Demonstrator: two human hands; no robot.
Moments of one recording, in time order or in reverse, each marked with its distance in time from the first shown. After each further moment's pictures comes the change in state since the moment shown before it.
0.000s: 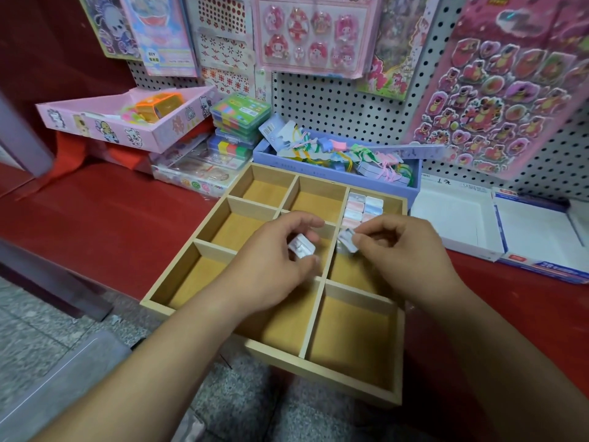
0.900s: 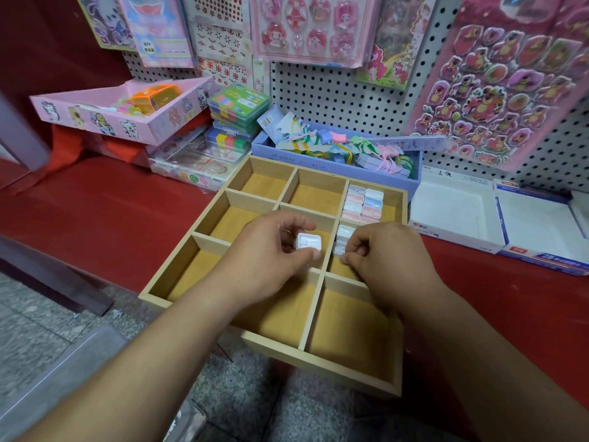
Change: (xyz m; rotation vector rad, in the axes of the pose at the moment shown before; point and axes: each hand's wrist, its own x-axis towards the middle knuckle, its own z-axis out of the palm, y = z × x) left_hand -0.002 -0.003 -0.002 0.057 0.040 -0.082; right_hand 0.004 0.008 0.016 -0.598 -0.100 -0.072
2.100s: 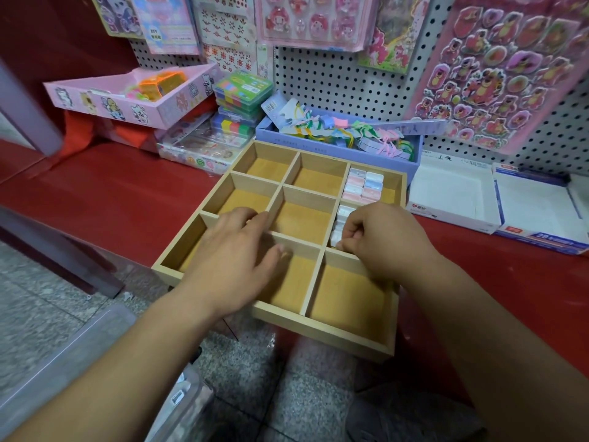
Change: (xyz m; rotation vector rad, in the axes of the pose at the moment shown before) left_hand -0.048 -0.012 -0.025 0.795 0.029 0.051; right_hand 0.001 0.004 0.001 -0.077 -0.083 -0.085
